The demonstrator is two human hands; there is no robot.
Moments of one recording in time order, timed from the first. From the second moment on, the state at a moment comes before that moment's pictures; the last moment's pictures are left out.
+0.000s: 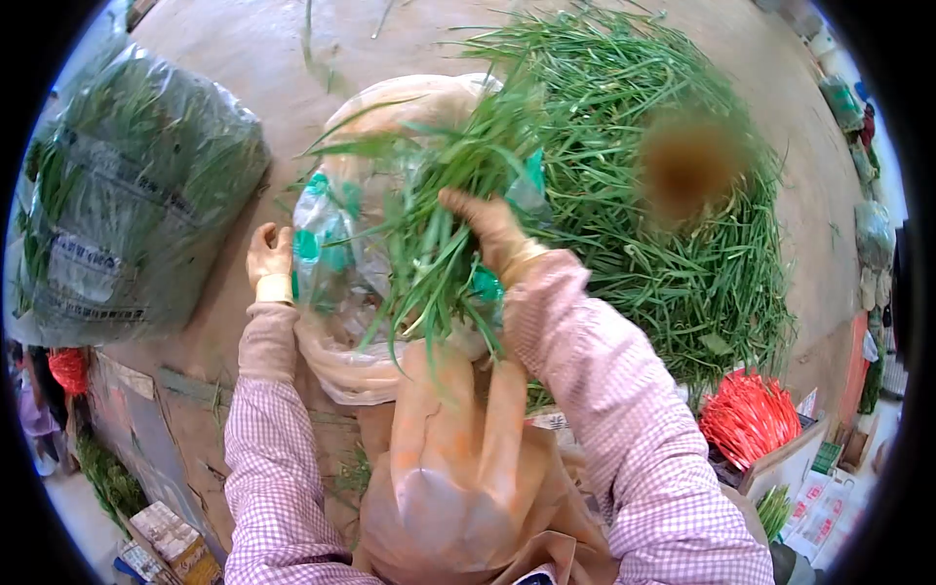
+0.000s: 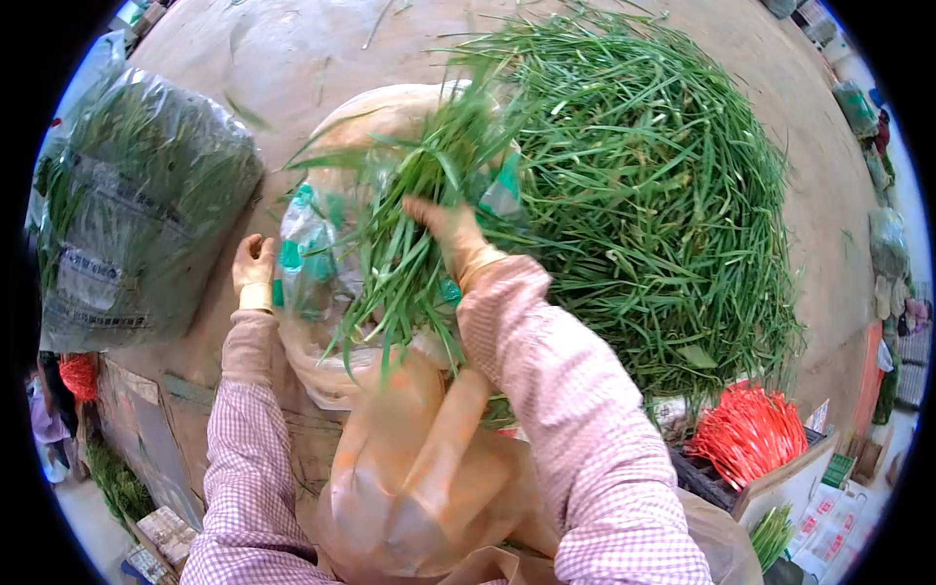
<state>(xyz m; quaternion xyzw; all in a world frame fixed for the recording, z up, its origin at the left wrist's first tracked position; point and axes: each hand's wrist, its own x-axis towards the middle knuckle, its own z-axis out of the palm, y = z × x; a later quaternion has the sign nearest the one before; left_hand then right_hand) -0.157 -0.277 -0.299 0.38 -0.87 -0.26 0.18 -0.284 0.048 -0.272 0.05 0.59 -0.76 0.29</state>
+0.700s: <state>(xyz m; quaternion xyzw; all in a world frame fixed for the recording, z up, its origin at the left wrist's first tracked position) -0.203 -0.294 -0.267 0.34 -0.86 -0.38 0.11 -0.400 0.131 -0.311 0.08 0.86 -0.48 0.14</state>
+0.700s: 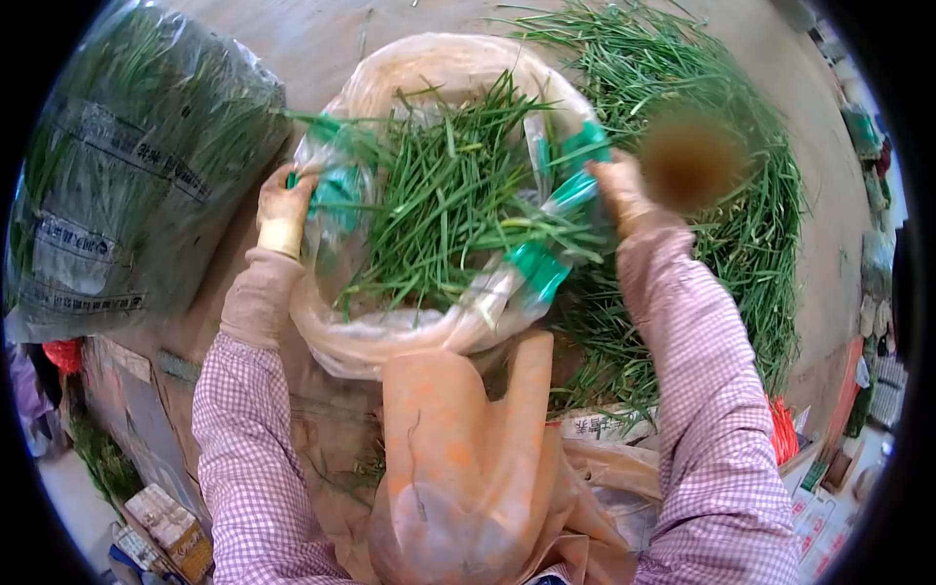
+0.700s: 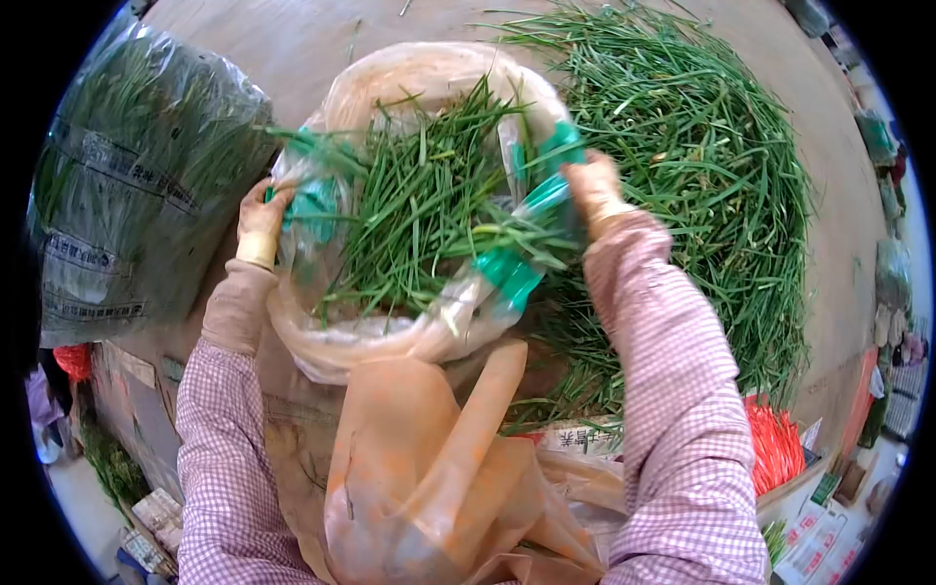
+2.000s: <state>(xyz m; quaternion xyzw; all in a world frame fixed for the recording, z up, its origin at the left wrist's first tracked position) -0.260 -0.225 -0.308 0.34 -0.26 -0.90 0.01 -0.362 0.058 -0.232 -0.18 0.83 -0.39 0.35</state>
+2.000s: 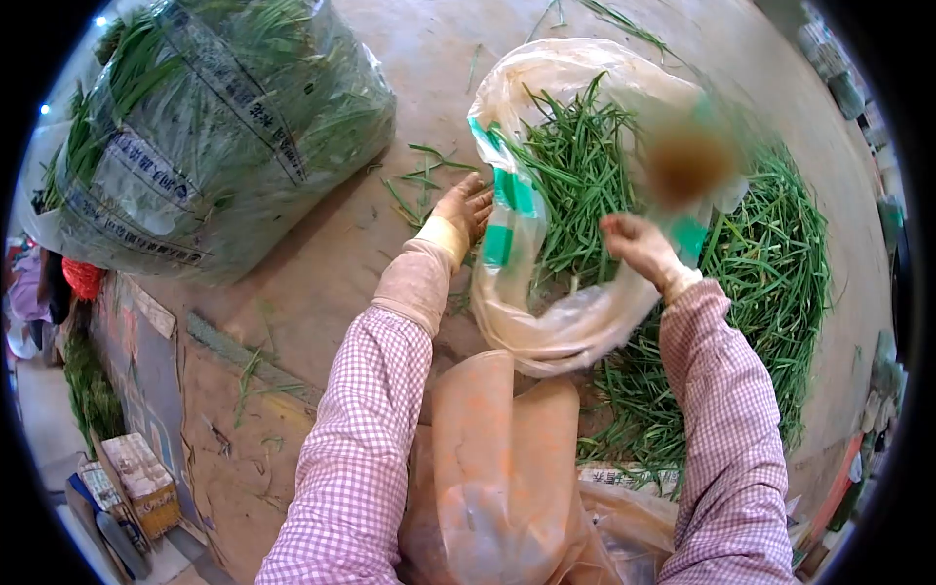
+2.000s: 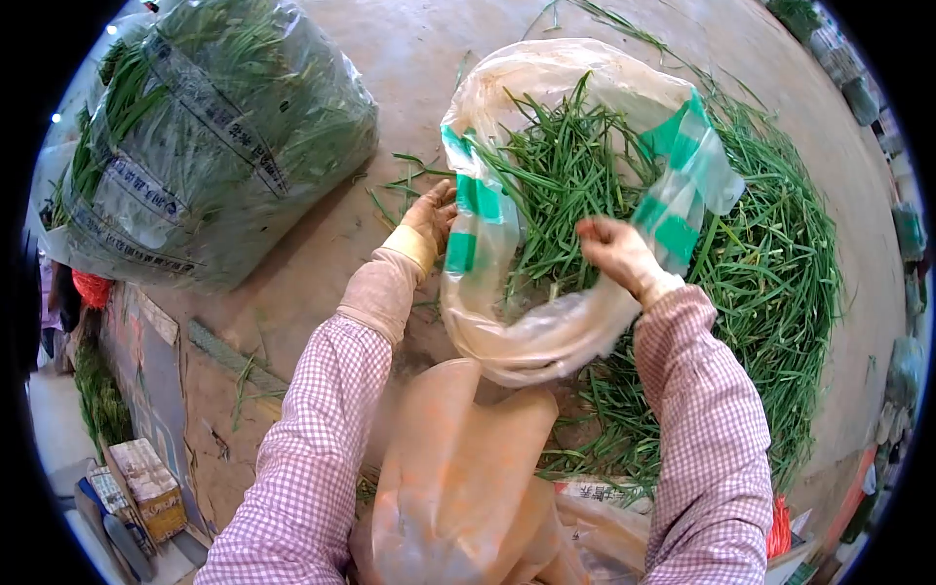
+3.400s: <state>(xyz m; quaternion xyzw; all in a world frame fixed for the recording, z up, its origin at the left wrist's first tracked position) -0.124 -0.340 -0.230 0.45 -0.60 -0.57 0.34 -0.469 0.144 -0.223 -0.08 0.99 0.06 -0.01</state>
